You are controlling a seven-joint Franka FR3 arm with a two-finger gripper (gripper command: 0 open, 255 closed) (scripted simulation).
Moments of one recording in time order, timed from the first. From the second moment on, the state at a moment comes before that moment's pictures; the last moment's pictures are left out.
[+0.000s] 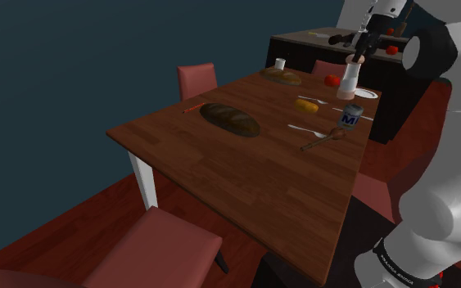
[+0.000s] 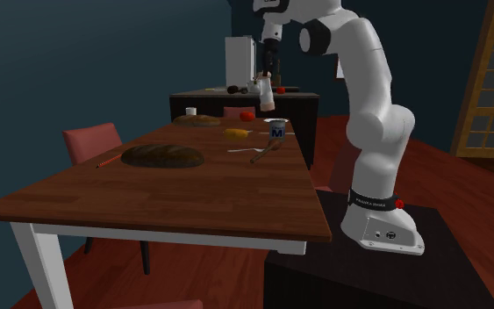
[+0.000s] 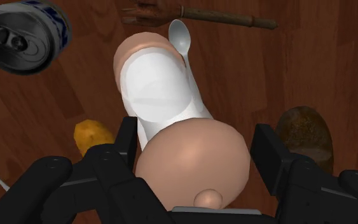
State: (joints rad) arm -0.48 0.44 -0.49 -0.99 0.34 1.29 -0.80
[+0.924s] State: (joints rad) arm -0.53 0.53 -0.50 -1.02 0.37 1.39 -0.89
